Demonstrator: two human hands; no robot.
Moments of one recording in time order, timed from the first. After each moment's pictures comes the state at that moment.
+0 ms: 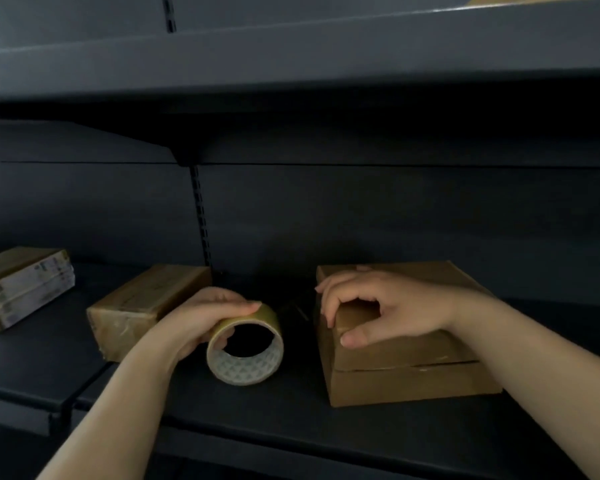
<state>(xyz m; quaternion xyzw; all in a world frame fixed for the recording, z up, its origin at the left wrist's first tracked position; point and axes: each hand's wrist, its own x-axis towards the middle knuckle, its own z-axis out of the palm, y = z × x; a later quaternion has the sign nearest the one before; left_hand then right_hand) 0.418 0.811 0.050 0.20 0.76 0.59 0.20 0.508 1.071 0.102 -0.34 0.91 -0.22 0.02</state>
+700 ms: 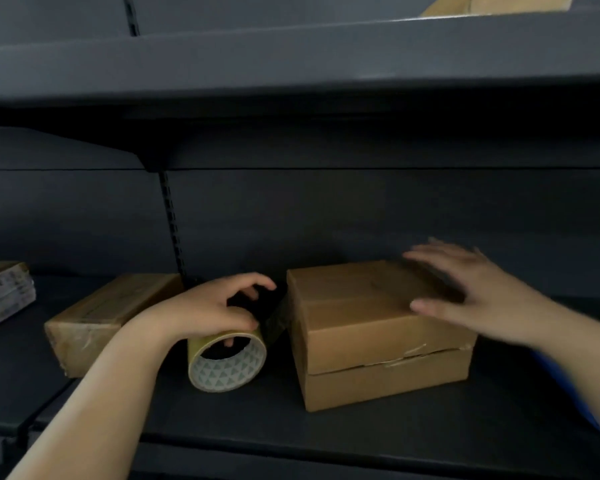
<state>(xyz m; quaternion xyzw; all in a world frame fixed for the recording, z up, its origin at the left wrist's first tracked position) 0.429 0.845 0.085 0.33 0.86 0.34 0.17 0.580 1.154 0.102 -0.01 0.98 -0.14 -0.11</state>
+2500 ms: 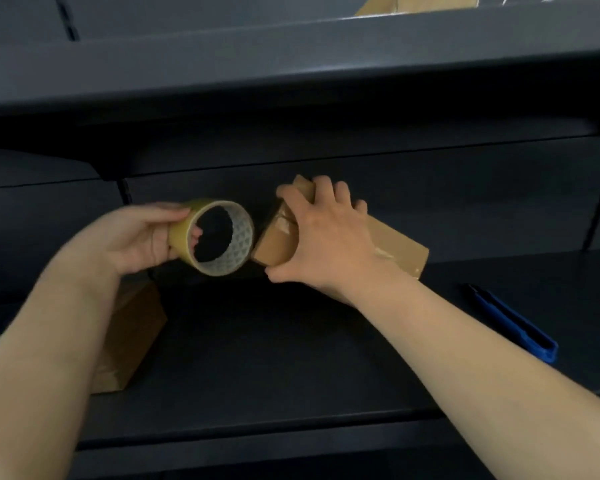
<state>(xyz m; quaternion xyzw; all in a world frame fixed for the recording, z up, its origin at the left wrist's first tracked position) 0.391 0.825 0.151 0.31 0.64 0.65 0.25 0.519 1.036 0.122 0.07 0.94 0.00 -0.34</state>
